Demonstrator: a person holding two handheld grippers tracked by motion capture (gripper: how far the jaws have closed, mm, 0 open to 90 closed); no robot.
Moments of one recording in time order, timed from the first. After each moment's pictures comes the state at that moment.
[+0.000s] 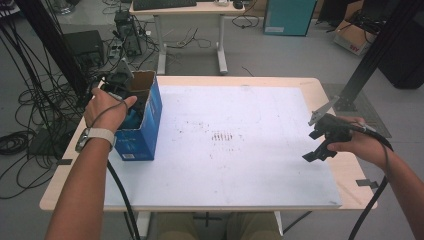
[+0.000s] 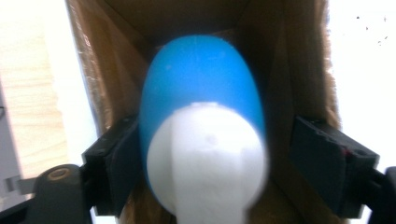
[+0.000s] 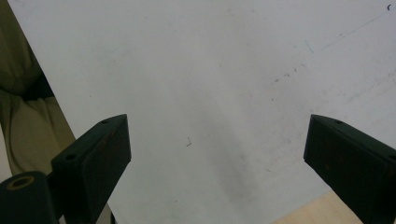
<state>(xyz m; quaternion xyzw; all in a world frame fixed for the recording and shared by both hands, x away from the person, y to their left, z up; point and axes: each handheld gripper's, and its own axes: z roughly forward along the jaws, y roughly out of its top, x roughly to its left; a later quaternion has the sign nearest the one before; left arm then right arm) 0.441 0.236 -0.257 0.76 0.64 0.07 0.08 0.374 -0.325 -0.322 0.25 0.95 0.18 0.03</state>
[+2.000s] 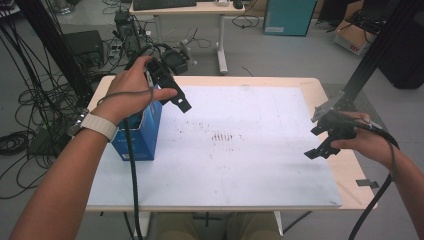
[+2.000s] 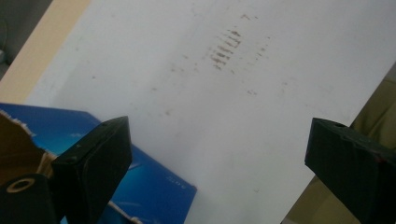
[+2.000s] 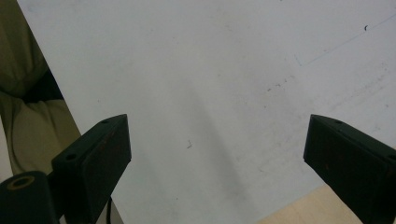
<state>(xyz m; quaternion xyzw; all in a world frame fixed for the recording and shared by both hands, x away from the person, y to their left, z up) 0.395 0.096 -0.174 0.95 0.26 0.09 0.13 0.368 -0.323 -0.302 0.24 0.95 0.19 0.04</state>
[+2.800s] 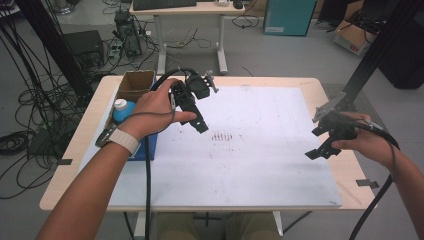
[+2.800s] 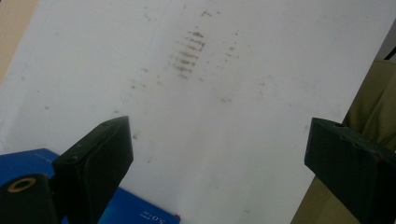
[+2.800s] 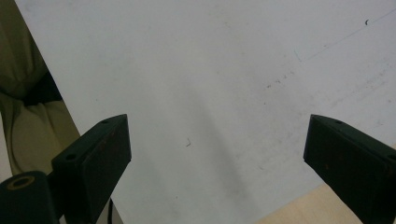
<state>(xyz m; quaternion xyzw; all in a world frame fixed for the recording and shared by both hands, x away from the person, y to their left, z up) 0.387 0.060 -0.216 0.97 0.20 0.07 0.13 0.368 -0.326 -0.305 0.25 0.95 0.19 0.04</state>
